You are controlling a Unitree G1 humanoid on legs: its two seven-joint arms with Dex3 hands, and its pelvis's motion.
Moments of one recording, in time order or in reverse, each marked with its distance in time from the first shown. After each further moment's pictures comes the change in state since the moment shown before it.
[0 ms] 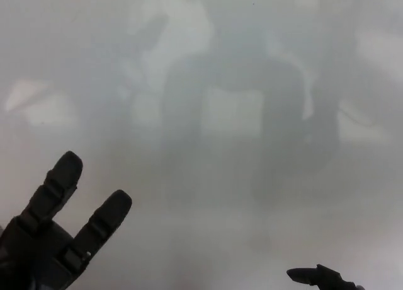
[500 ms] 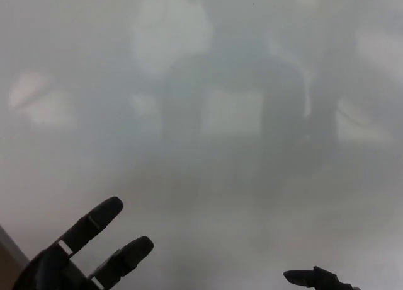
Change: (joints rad) left_arm 0.090 -0.014 -0.093 0.105 0.254 -0.276 0.207; right_arm 0.007 0.009 0.007 0.000 0.000 0.000 0.004
